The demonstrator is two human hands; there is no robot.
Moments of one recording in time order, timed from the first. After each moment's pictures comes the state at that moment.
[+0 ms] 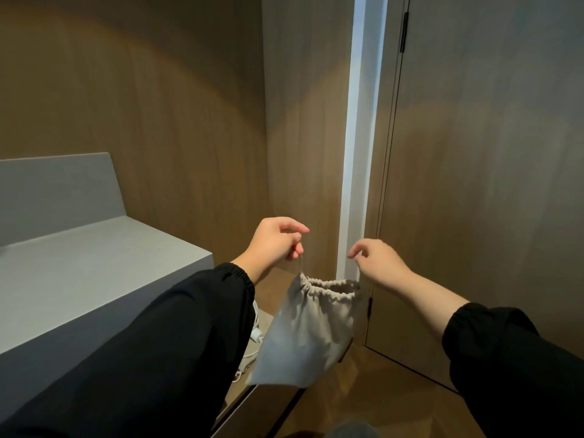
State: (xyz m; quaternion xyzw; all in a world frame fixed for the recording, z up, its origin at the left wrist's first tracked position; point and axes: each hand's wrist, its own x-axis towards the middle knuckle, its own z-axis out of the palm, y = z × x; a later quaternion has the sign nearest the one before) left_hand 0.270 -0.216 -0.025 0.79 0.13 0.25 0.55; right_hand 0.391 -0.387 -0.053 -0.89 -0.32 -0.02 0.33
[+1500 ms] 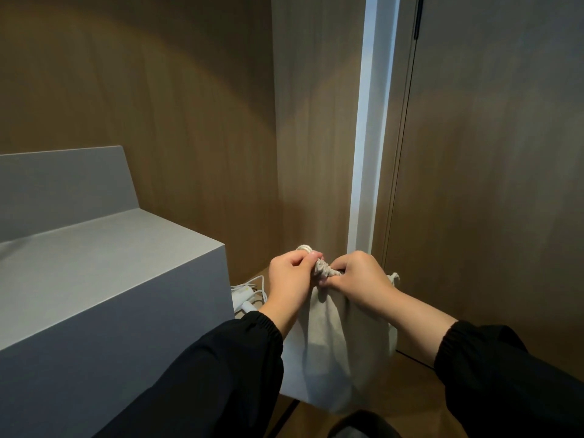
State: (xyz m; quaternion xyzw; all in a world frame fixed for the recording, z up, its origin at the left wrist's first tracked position) left_hand 0.251 -0.259 -0.084 0.67 0.21 0.37 0.61; right_hand 0.329 -0.364 -0.071 -0.84 -0.42 -0.01 0.34
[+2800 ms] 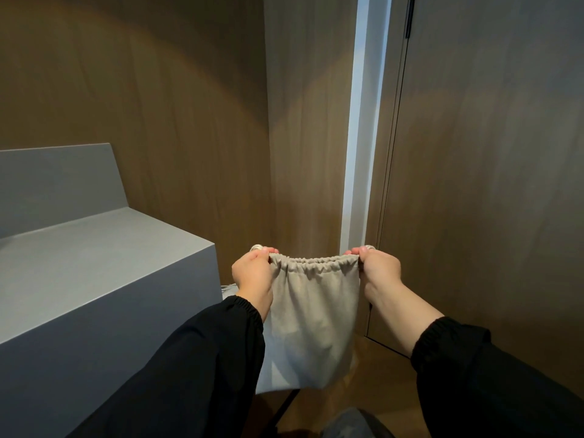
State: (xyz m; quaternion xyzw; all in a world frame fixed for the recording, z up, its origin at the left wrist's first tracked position) left_hand 0.268 -0.211 -0.093 0.45 0.34 0.40 0.73; right_hand 0.364 -0.365 -0.074 -0.58 0.06 0.15 0.80
